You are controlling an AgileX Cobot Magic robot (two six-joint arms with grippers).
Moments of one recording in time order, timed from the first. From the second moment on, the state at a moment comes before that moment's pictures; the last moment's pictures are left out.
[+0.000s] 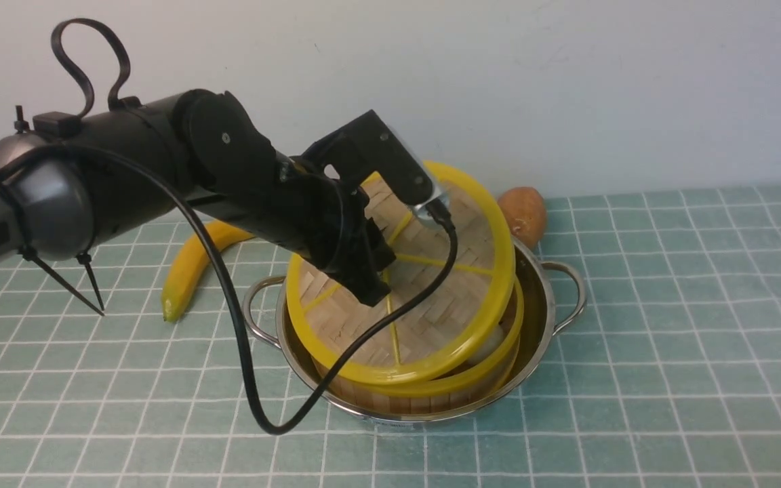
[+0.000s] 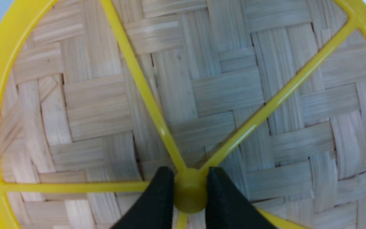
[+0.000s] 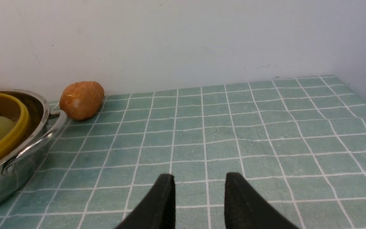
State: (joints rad) right arm 0.06 0.01 0.01 -0.39 0.34 0.60; left arm -0.40 1.75 -1.33 -0.38 0.64 0.92
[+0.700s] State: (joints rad) right arm 0.06 0.01 0.01 -0.39 0.34 0.60; left arm -0.47 1.81 -1.34 -0.34 0.62 0.96
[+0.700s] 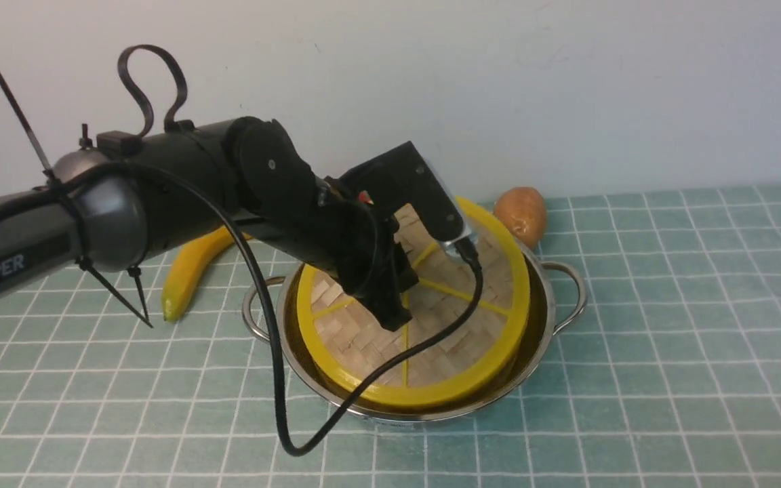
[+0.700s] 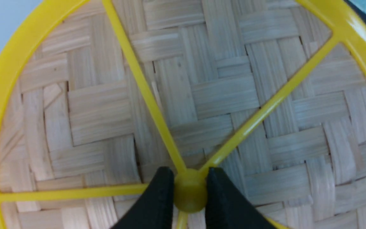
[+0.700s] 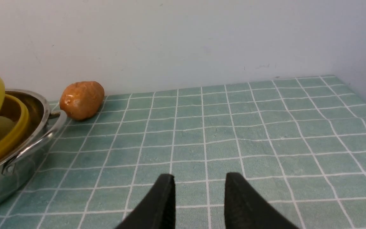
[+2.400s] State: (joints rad) right arm 0.06 0.01 0.01 -0.39 0.34 0.60; left arm -0.48 1.91 -1.53 -0.15 0.81 0.82
